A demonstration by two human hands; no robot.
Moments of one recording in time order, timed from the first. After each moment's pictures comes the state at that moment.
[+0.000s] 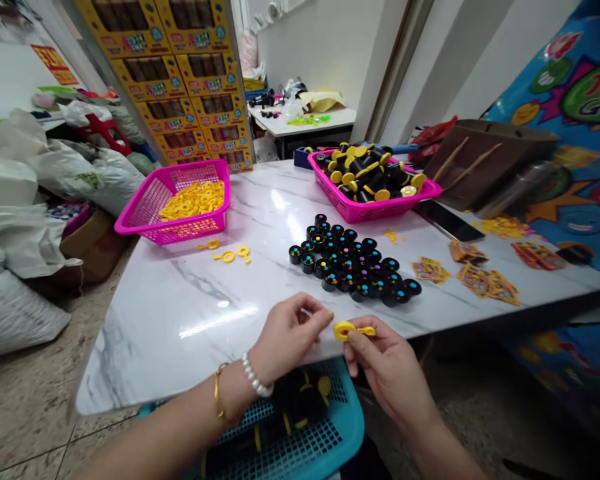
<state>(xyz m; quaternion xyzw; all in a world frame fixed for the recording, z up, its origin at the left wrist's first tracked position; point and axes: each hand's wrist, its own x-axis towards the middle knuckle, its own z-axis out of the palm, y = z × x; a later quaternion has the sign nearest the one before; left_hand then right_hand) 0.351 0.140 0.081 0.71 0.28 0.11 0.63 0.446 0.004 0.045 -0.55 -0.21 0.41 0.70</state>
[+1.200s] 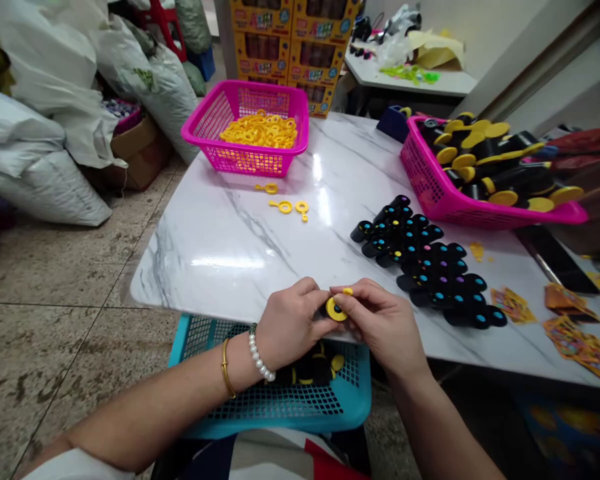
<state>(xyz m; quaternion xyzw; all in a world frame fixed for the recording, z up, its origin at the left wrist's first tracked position) 0.279 0.145 0.046 0.87 0.29 0.23 0.34 0.426 0.075 0.064 -0.68 -0.41 0.36 0.50</state>
